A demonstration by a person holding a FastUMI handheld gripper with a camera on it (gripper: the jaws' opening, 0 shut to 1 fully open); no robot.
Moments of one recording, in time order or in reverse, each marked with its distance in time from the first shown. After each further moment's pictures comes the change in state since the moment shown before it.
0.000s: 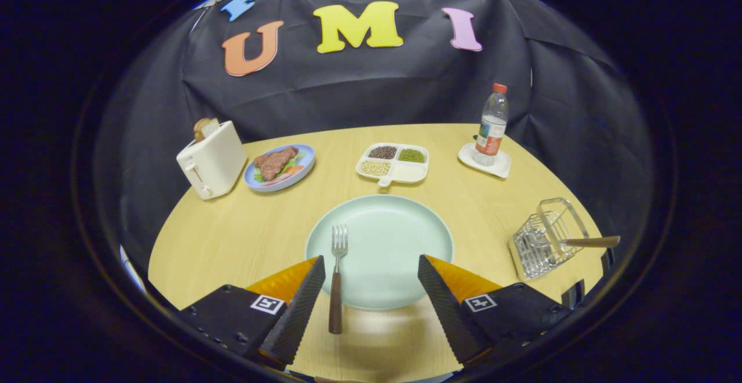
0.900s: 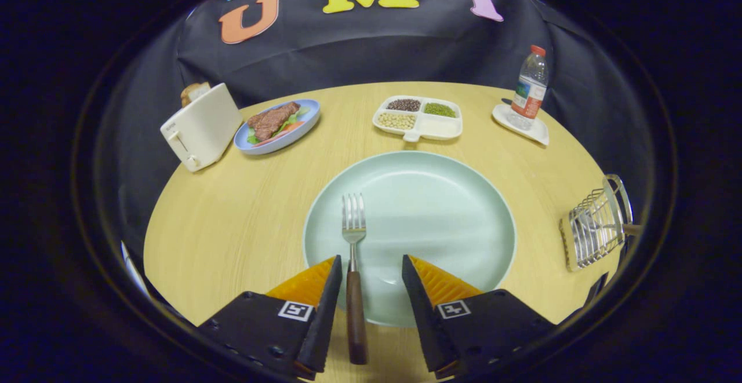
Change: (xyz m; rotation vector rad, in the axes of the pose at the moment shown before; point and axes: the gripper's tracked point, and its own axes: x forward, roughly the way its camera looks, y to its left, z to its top) arm 0.060 0.020 -0.037 -0.016 0.188 0.037
